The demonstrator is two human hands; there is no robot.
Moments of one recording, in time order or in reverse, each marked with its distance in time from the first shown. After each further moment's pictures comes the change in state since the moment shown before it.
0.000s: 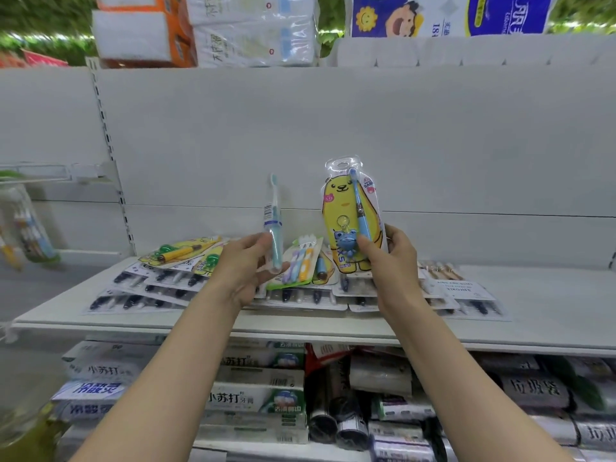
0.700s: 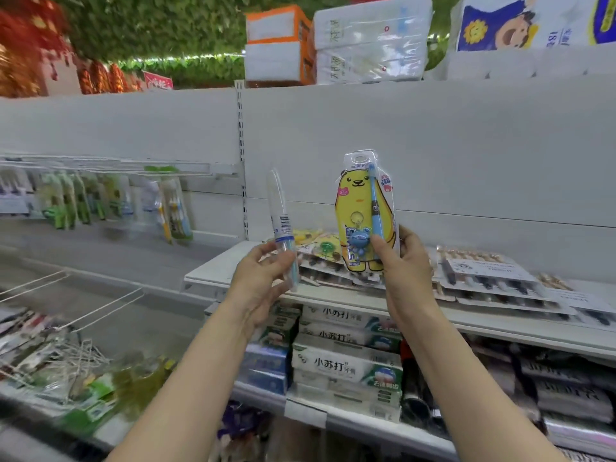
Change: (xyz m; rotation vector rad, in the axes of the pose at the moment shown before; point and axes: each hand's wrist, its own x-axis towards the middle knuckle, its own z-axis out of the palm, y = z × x) left_hand -0.096 0.033 -0.162 -0.055 0.108 0.120; right_hand -0.112 -0.002 0.131 0.126 -0.207 -0.005
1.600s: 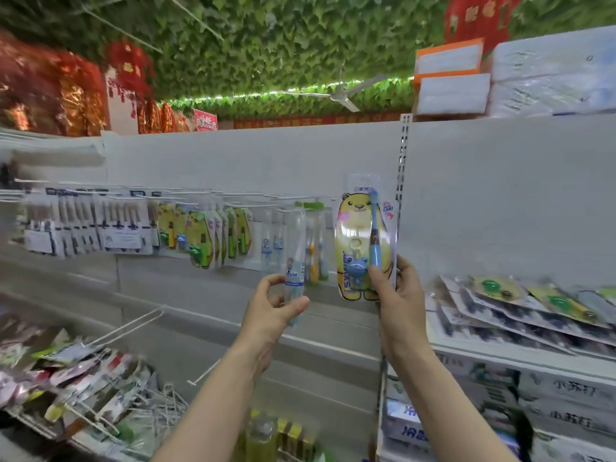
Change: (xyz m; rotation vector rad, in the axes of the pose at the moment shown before) left_hand 0.103 0.129 -0.385 0.271 0.020 0.136; right_hand -0.056 0.128 0.417 0.107 -0.051 -0.072
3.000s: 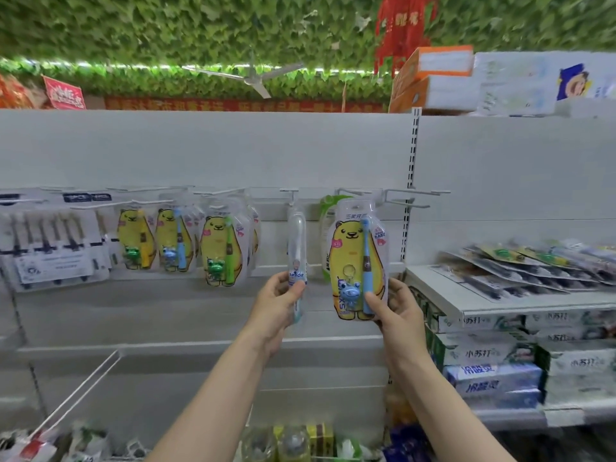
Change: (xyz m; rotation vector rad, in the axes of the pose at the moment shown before) left_hand 0.143 -0.020 -0.192 -0.205 -0.393 -0.160; right_hand -0.058 0.108 0.196 -0.188 0.313 0.022
